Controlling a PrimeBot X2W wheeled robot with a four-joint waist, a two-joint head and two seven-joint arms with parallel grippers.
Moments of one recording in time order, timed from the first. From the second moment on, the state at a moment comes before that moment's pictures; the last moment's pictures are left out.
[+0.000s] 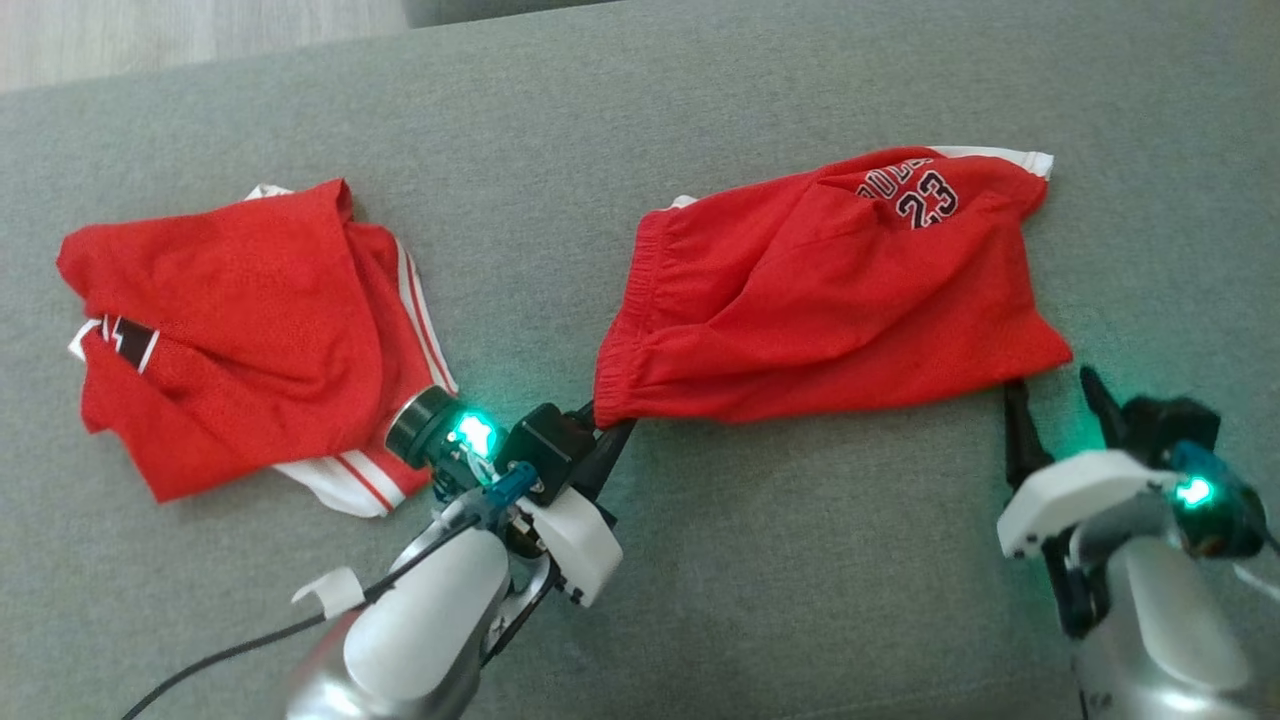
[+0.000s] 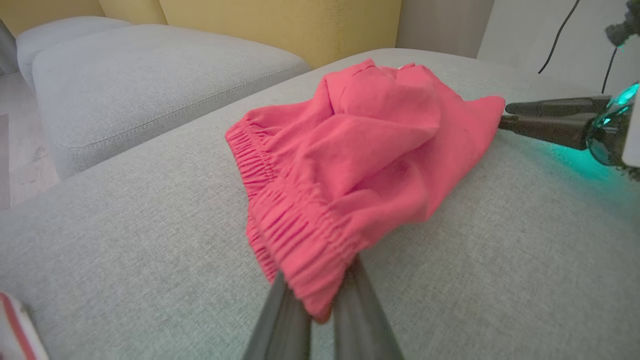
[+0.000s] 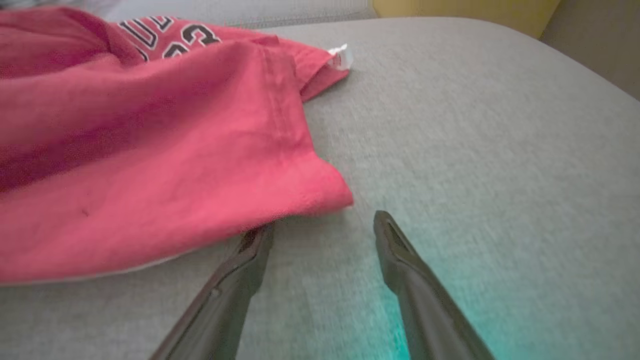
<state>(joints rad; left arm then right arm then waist) -0.50 0.16 -0.77 0.47 -0.25 -0.06 -0.06 -0.31 -0.04 -0.16 0.65 -0.01 0.13 -0.12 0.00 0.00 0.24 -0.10</state>
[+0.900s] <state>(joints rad) -0.52 0.16 -0.79 0.47 -0.27 -0.06 -0.06 -0.46 -0.05 -0.18 0.80 0.00 0.13 -0.11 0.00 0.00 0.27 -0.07</state>
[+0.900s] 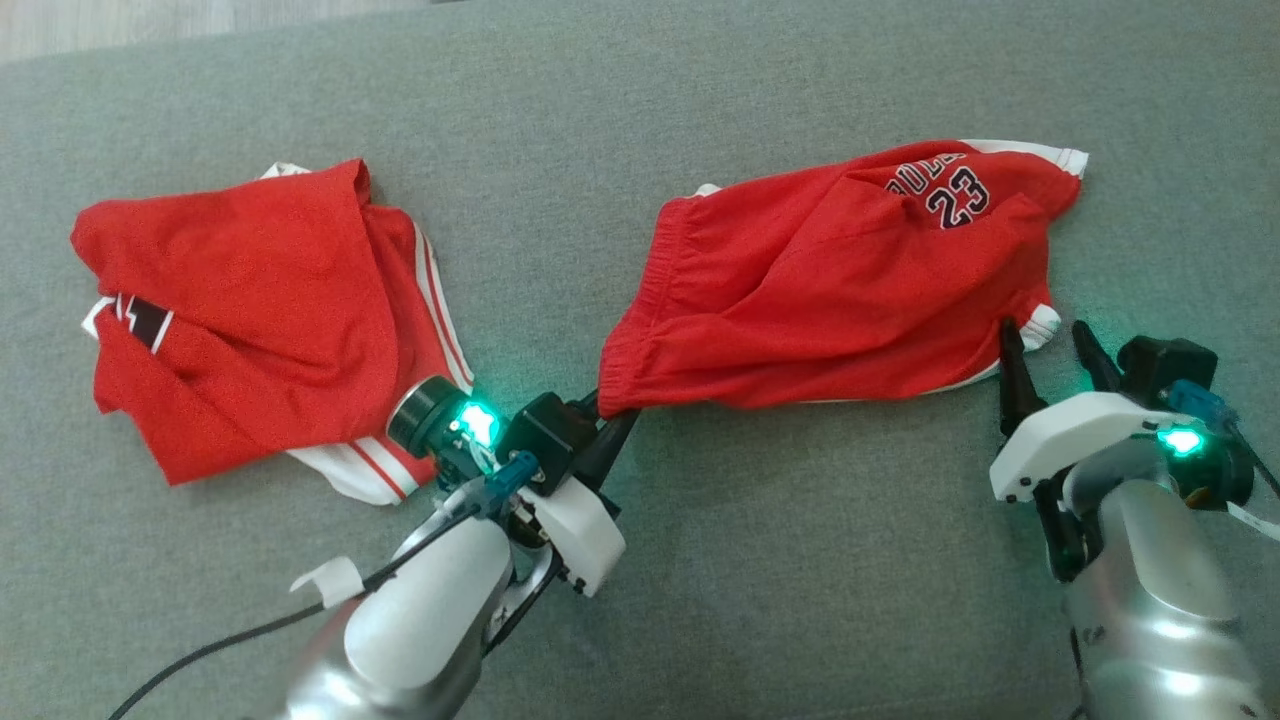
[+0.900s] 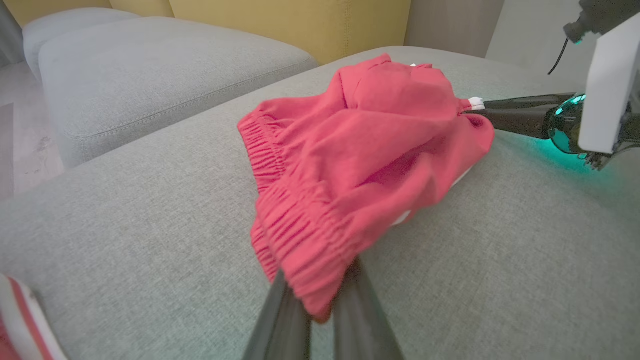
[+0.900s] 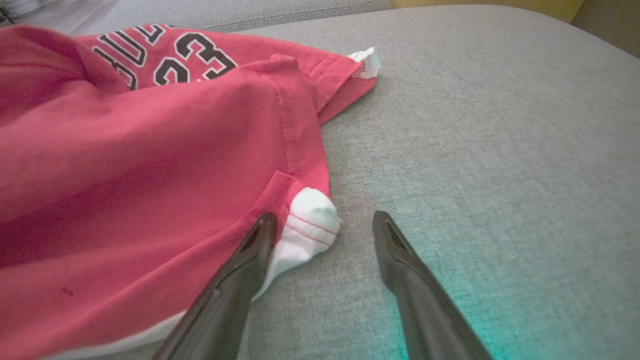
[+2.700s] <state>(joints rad) -0.81 0.24 -0.69 0.36 -0.46 -0.10 0.10 -0.38 -0.14 -0.04 0.00 0.13 0.13 0.07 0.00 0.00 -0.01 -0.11</state>
